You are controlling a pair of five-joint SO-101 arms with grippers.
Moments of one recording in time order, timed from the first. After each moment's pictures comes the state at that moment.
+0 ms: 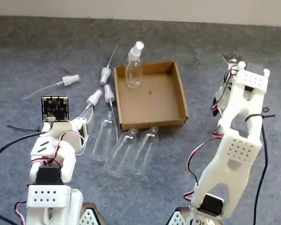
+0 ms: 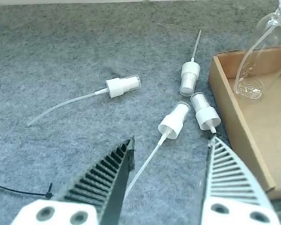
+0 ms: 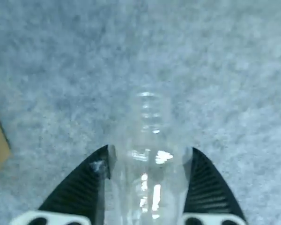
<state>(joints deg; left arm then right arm) -7.3 -78.1 80.1 35.3 3.8 16.2 44.5 -39.3 91.3 26.4</state>
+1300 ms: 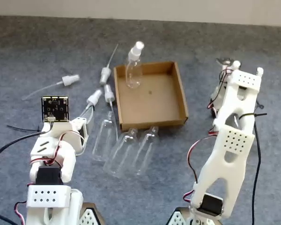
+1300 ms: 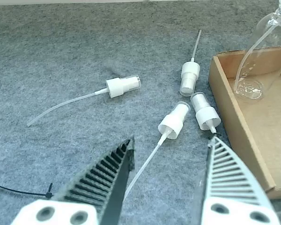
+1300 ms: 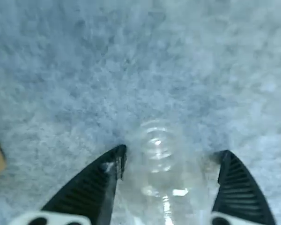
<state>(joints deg) -7.3 -78.1 80.1 35.3 3.8 14.9 58.9 -59.3 99.9 27.8</state>
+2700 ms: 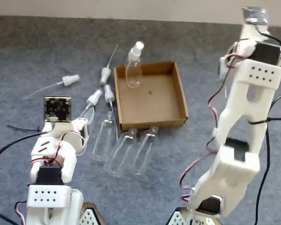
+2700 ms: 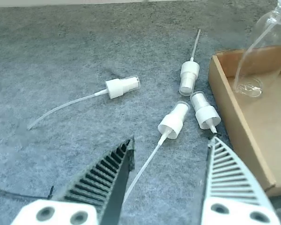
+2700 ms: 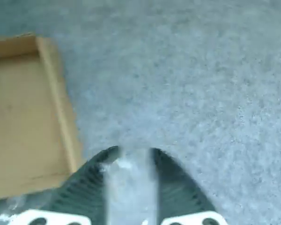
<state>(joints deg) -6.6 -78.1 80.1 35.3 2.1 10.0 20.1 -50.1 100.1 12.8</state>
